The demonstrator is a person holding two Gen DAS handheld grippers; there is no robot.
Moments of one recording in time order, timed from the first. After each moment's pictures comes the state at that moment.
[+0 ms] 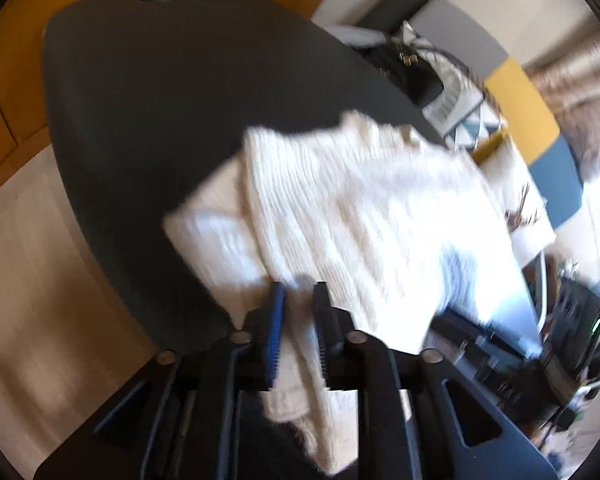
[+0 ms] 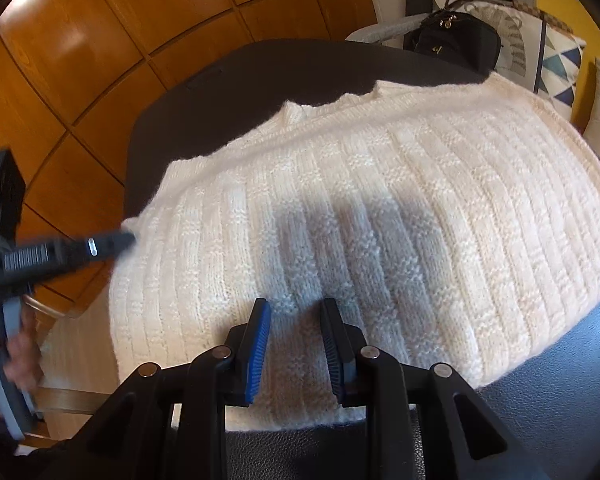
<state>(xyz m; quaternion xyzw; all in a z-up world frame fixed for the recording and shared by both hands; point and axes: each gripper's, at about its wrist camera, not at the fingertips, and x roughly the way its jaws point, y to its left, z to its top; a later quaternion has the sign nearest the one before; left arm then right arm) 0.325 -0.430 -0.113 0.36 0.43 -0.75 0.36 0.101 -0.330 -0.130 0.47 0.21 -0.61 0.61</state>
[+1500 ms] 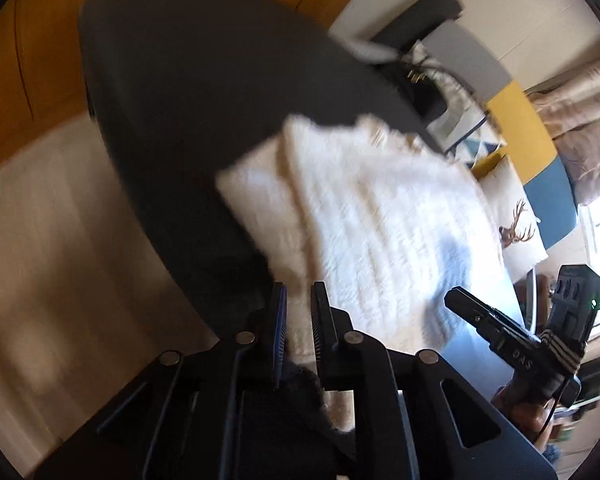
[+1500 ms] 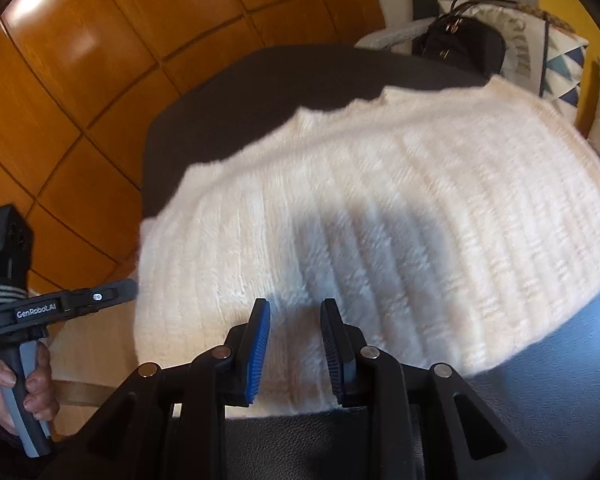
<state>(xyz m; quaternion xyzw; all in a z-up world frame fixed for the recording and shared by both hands) 0.341 -0.409 -0.101 0.31 0.44 -0.76 0.37 0.101 -0.318 -0.115 0.45 0.20 -0.61 0.62</state>
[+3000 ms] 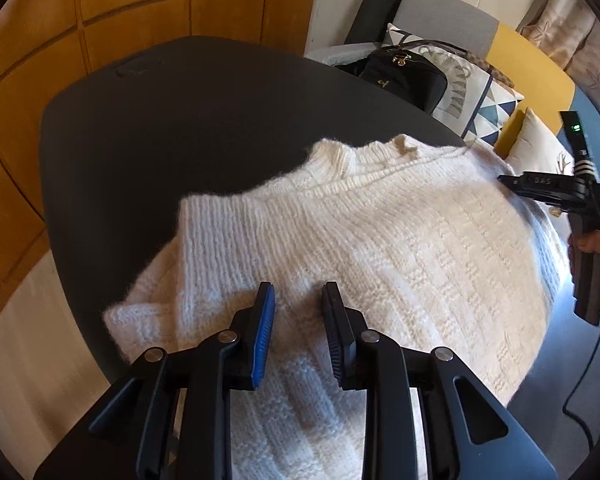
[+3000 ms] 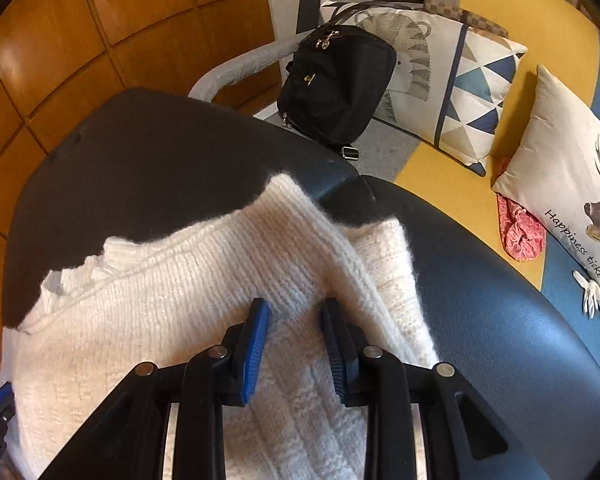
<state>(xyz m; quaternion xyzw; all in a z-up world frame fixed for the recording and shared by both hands) 0.218 -0.439 -0.109 0.37 0.29 -0.77 0.43 -0.124 -0.430 -0.125 0.45 0.23 -0.71 0.49</state>
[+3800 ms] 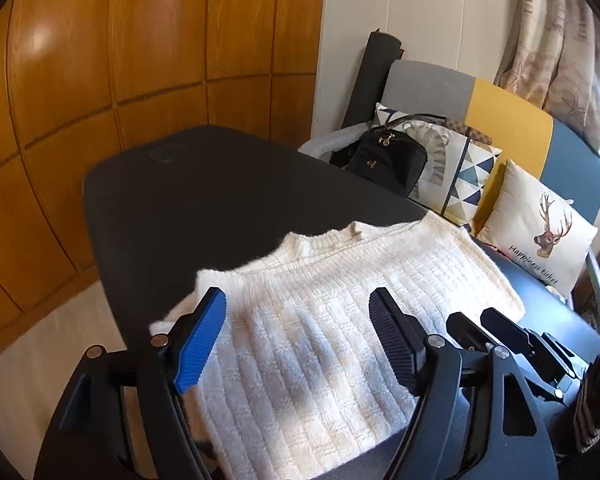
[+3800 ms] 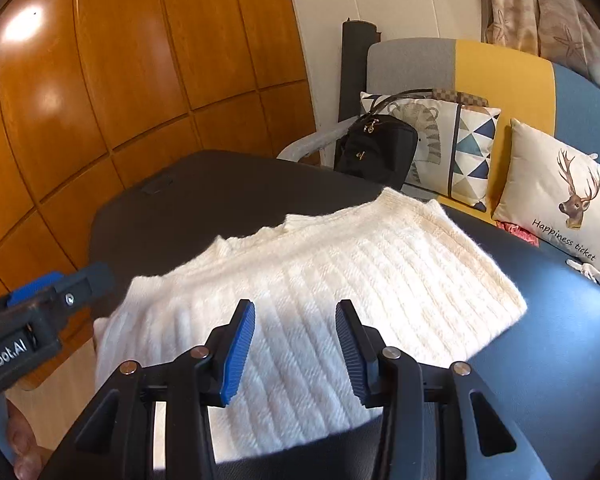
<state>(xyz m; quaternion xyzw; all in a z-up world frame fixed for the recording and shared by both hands) 0.213 -0.356 -0.016 0.27 0.20 -0.80 0.50 0.059 -0.286 -0.059 0.33 0.13 -0.75 0.56</state>
